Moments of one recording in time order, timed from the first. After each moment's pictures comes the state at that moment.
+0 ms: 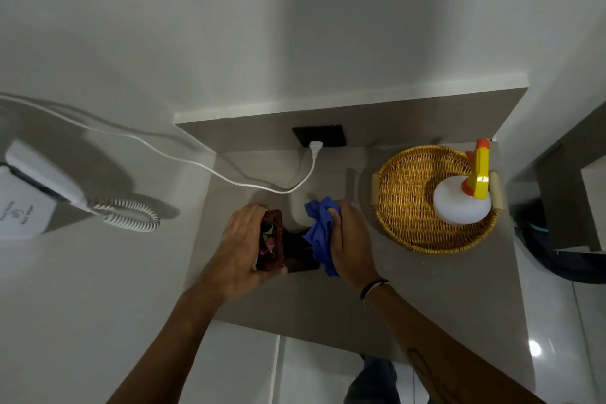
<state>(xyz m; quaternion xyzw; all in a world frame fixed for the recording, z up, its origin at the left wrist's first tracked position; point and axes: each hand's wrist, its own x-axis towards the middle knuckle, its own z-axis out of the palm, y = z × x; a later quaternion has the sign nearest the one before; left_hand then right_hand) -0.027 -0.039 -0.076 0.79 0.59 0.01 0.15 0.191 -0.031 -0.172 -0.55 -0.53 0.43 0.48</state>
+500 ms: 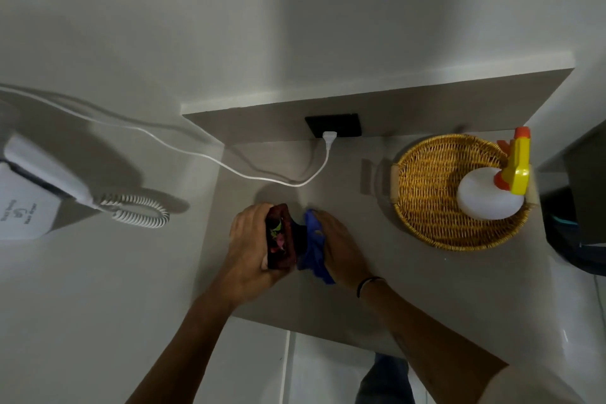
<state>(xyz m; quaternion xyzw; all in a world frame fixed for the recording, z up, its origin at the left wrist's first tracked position) -0.023 -0.047 -0.072 0.76 0.63 0.05 0.16 0.145 -0.041 -0.234 -0.46 -0.60 0.58 0.31</state>
